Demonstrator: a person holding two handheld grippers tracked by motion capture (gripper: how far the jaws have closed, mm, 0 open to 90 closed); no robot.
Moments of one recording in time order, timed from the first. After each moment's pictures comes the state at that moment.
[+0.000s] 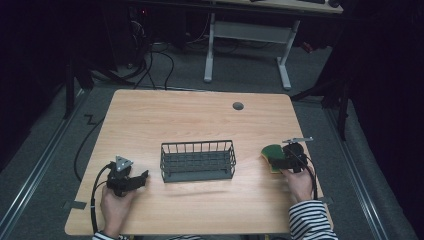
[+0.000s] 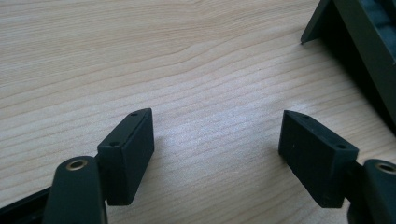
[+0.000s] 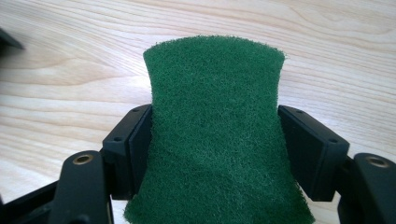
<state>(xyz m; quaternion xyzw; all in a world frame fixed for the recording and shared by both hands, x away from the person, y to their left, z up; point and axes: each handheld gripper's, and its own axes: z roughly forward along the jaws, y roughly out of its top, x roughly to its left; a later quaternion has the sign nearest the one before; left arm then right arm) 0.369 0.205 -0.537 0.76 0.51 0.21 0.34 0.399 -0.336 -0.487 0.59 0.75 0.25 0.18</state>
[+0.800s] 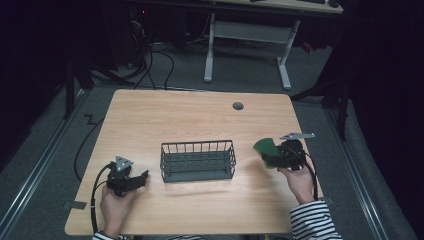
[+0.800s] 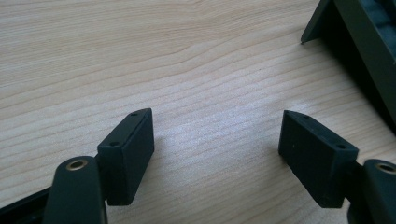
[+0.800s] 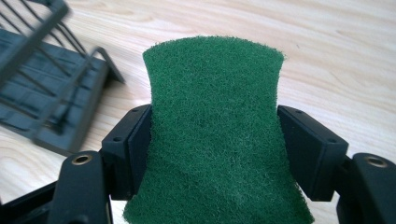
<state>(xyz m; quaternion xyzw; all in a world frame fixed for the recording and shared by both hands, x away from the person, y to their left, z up) 0.369 0.205 -0.537 0.76 0.51 0.21 0.34 0.385 -0.311 -0.442 0.52 0.77 0.32 0.18</state>
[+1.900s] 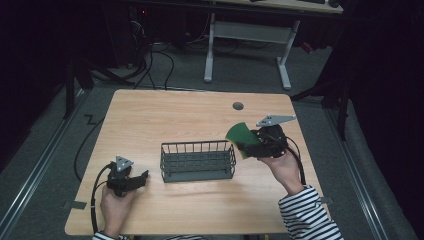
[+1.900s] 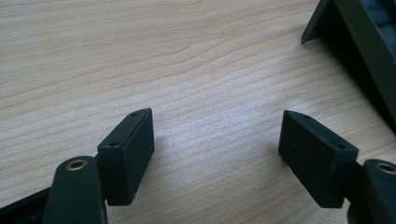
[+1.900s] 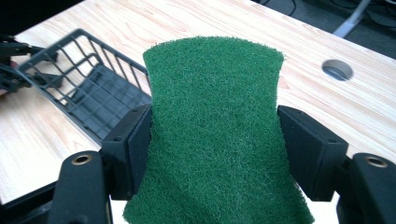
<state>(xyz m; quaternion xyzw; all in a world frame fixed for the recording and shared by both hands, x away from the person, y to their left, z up) 0.369 0.205 -0.537 0.76 0.51 0.22 0.34 0.386 -0.232 -0.369 0.40 0.82 0.38 0.17</state>
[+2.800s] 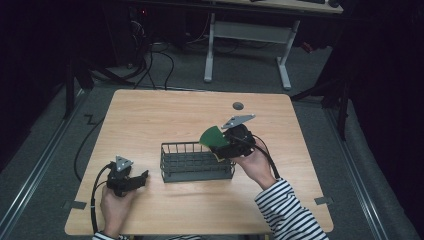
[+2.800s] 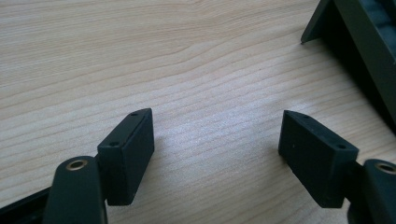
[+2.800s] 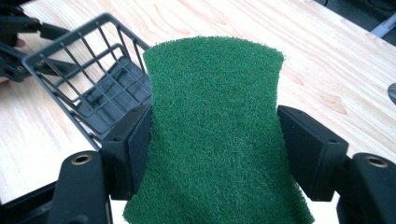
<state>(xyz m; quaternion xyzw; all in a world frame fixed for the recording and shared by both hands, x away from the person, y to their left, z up) 0.369 0.205 -0.537 0.76 0.51 0.22 0.34 0.408 -0.158 -0.392 0.35 0.86 0.34 0.16</state>
